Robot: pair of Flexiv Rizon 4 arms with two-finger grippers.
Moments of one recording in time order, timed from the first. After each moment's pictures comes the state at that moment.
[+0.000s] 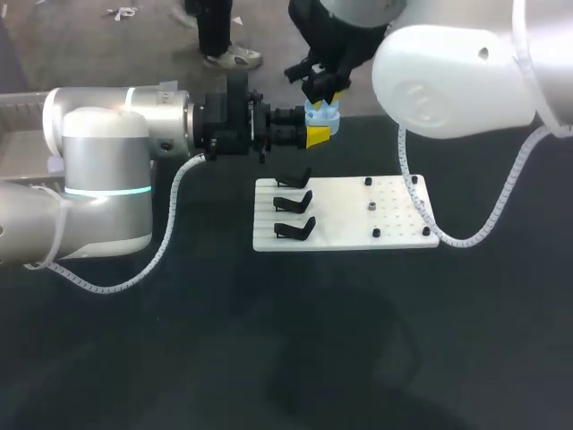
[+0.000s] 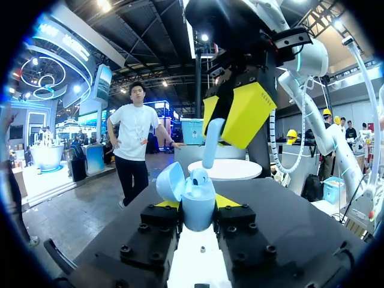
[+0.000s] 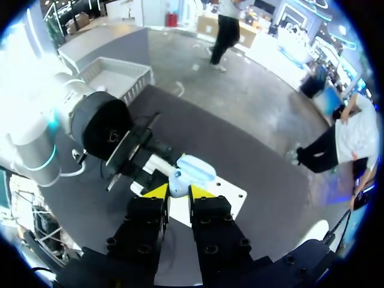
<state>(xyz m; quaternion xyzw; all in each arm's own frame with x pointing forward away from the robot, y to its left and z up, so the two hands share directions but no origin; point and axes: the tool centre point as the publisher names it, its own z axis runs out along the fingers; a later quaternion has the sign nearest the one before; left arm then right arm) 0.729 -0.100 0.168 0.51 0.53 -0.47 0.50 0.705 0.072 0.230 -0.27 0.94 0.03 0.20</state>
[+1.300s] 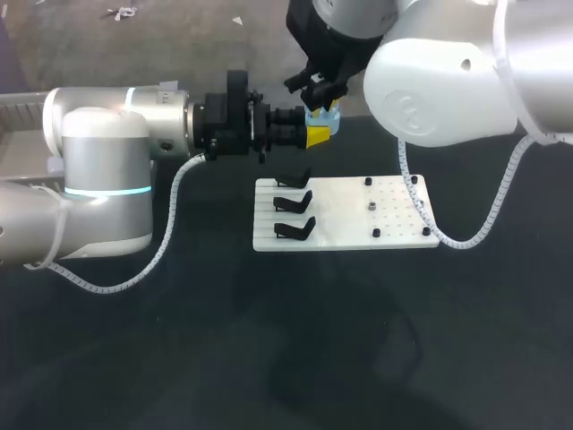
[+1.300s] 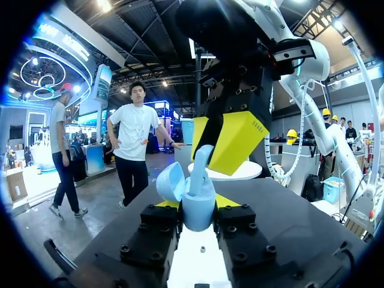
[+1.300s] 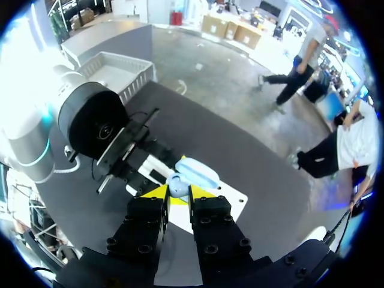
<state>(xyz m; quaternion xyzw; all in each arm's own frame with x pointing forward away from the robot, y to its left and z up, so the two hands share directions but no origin) 0.729 -0.100 0.168 0.51 0.53 -0.47 0.50 0.714 0.073 0.213 -0.29 0.94 0.03 0.19</state>
